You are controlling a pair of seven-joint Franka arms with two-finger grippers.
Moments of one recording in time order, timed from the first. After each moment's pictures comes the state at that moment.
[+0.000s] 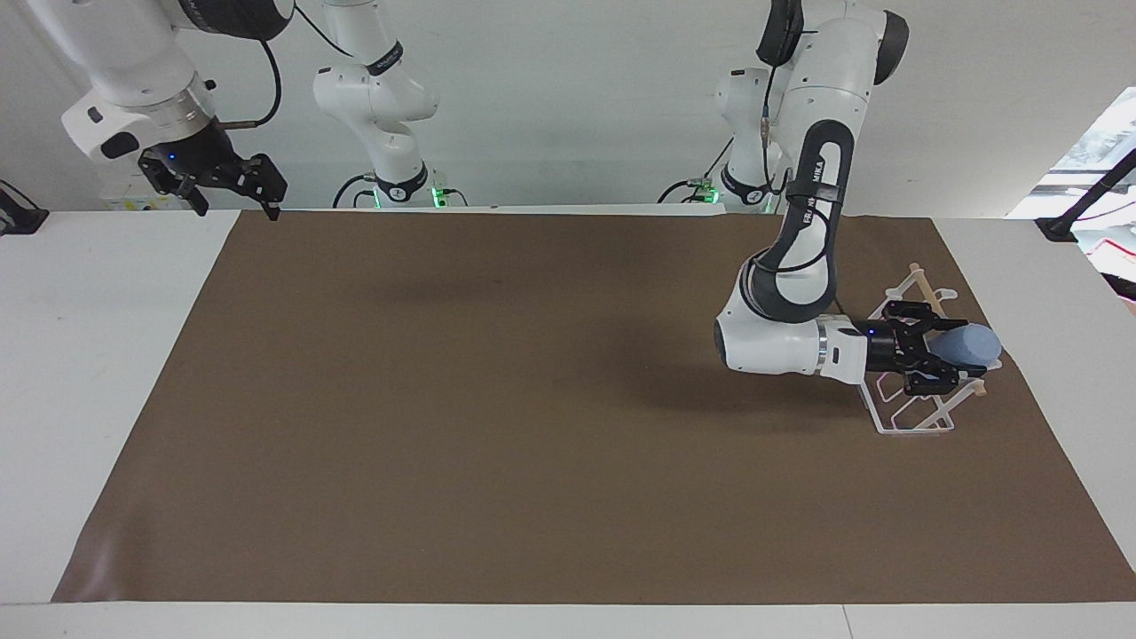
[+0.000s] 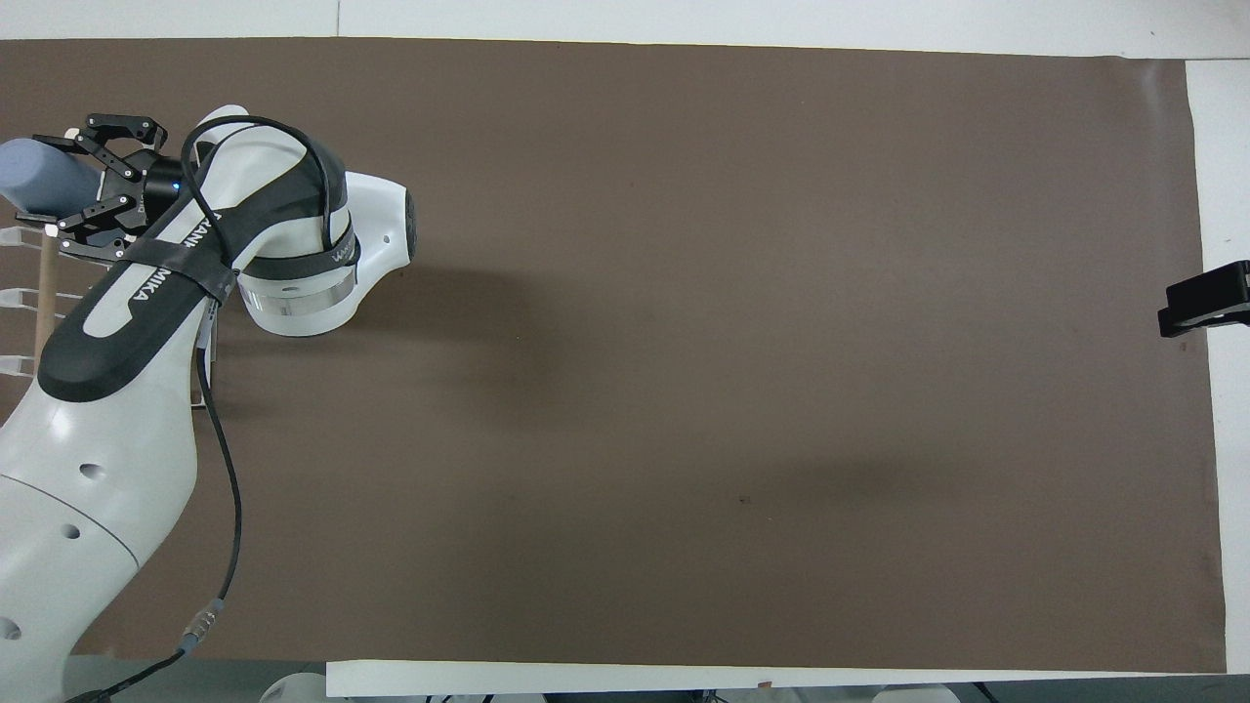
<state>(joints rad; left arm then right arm) -0.28 0.48 -0.13 -1.78 1.57 1.33 -2.24 -0.04 -0.06 -0.04 -1.59 -0.08 1.41 -0.04</state>
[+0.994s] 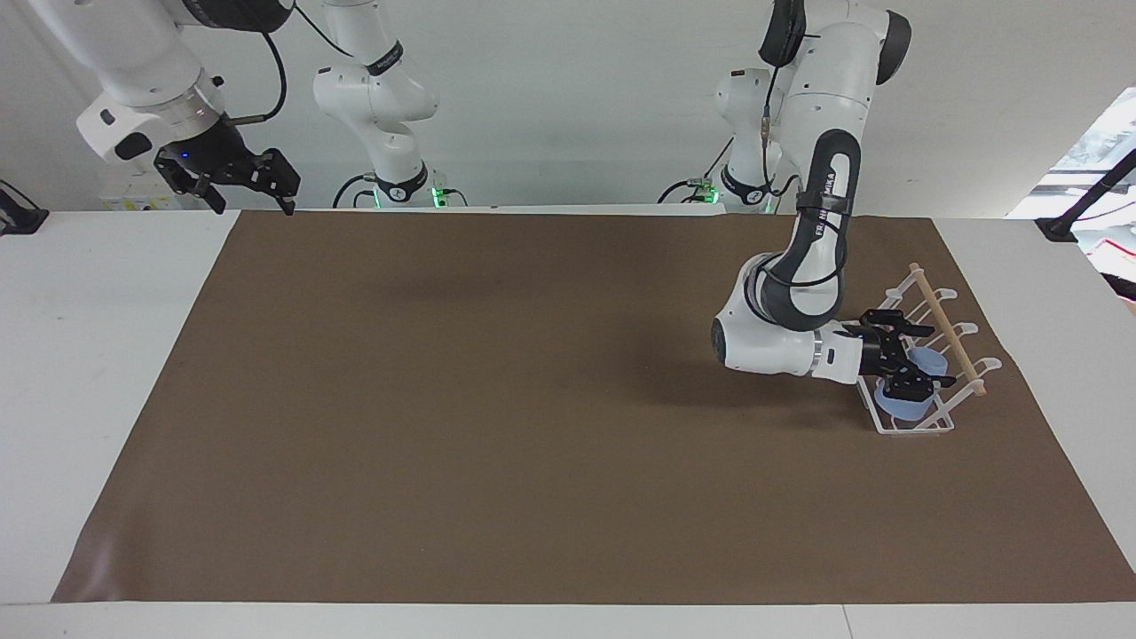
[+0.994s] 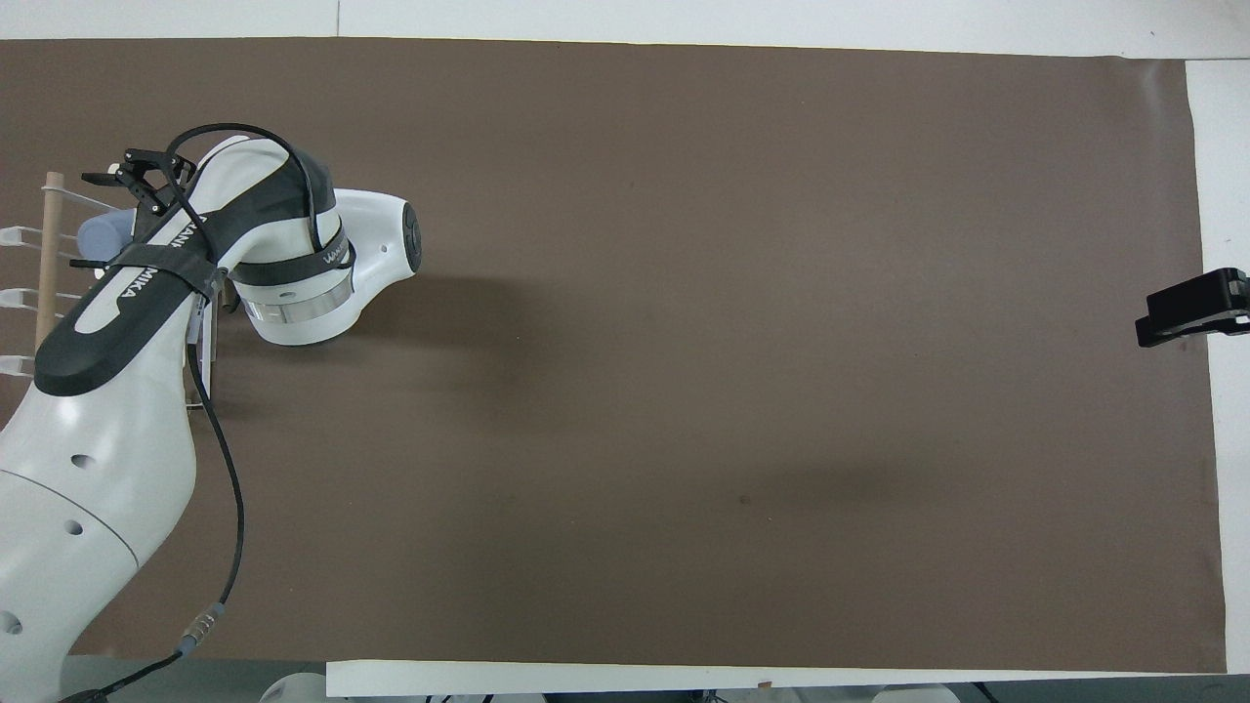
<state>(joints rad) -0.27 0.47 -0.14 -1.81 1.41 1.41 -2.34 -0.04 -0.06 -0.03 -1.59 -0.02 1.37 -0.04</state>
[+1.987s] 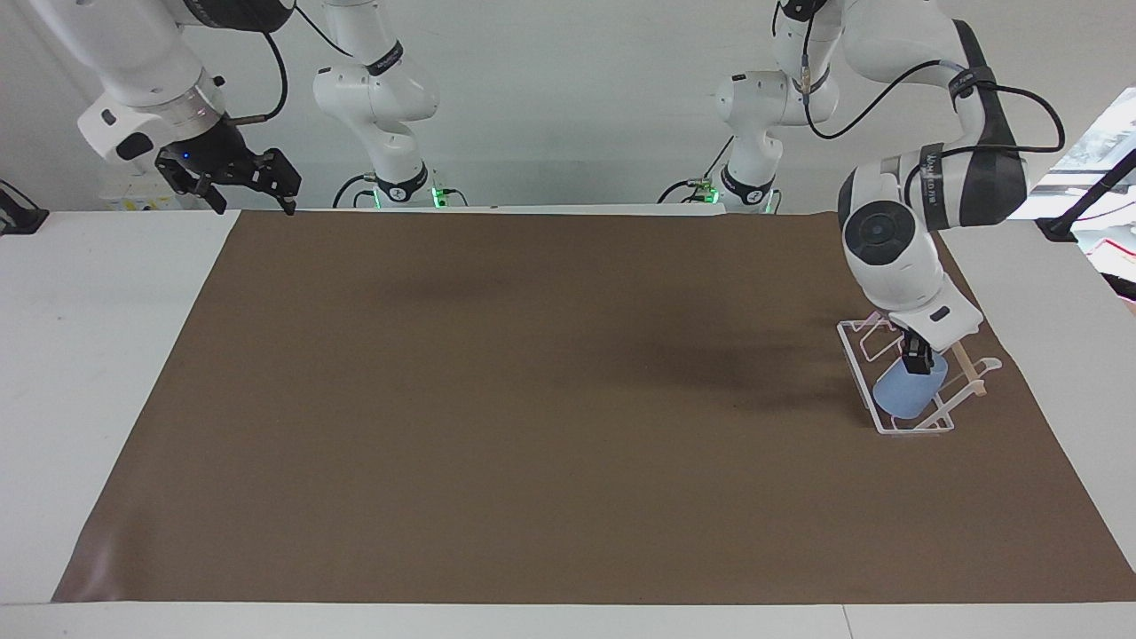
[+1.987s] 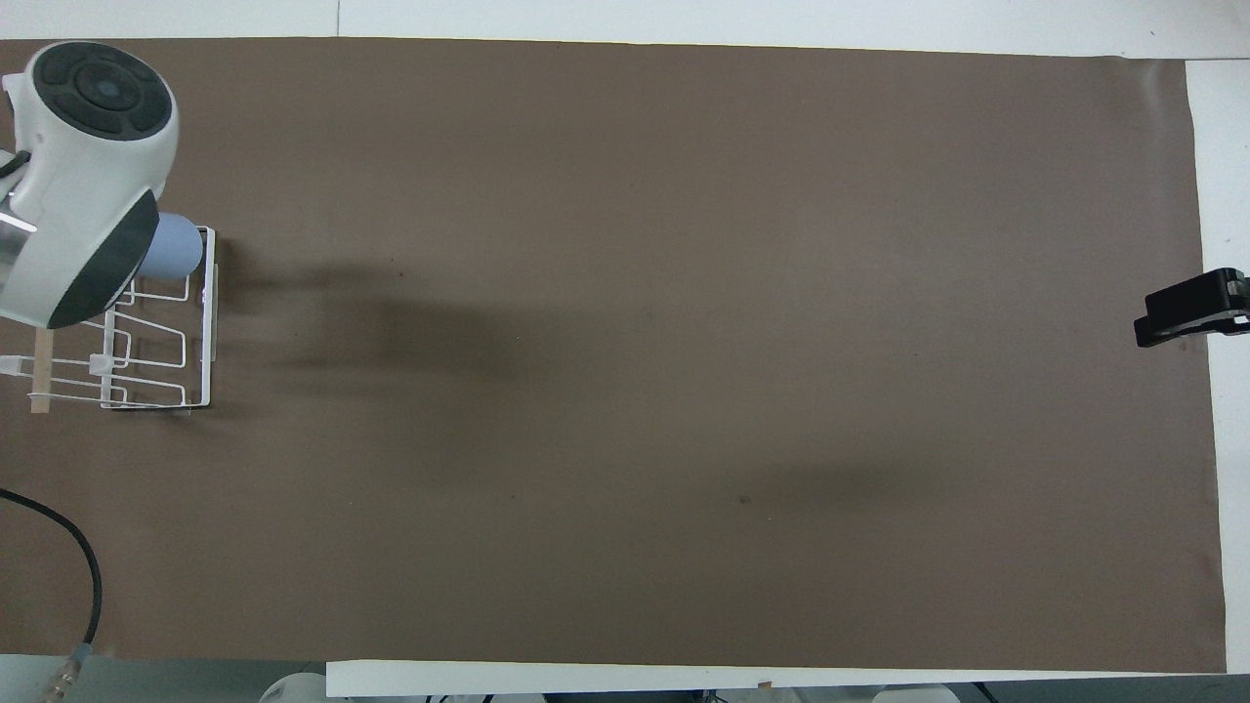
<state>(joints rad) -0.07 0.21 -0.14 -1.74 0.63 1.72 -1.36 -0.04 -0.06 -0.03 -1.59 -0.02 1.37 -0.04</state>
